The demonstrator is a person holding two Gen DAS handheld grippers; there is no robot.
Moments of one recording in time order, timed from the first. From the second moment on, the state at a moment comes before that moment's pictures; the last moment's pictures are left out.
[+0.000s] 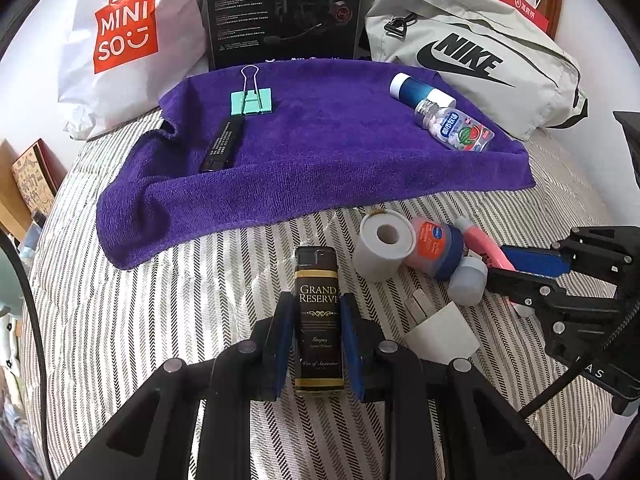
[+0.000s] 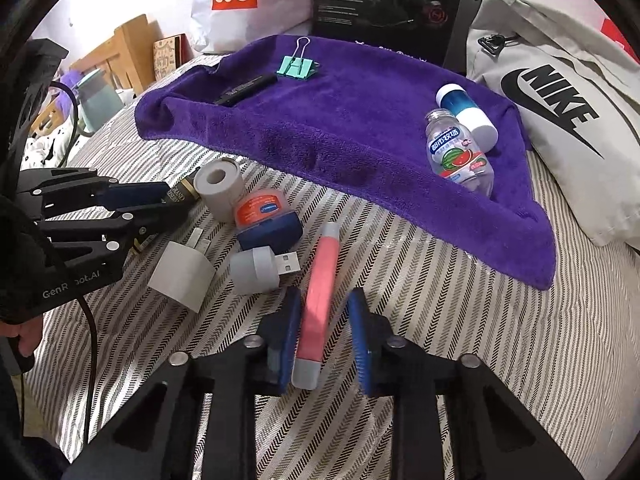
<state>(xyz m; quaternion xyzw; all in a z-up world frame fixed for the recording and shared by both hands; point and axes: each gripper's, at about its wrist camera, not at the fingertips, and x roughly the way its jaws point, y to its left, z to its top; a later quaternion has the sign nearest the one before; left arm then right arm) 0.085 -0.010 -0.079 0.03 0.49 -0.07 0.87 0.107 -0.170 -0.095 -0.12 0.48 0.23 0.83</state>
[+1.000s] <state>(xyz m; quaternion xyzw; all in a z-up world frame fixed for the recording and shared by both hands) 0.086 -0.014 -0.080 0.05 0.49 -0.07 0.87 0.096 -0.221 -0.097 -0.10 0.49 0.20 0.85</state>
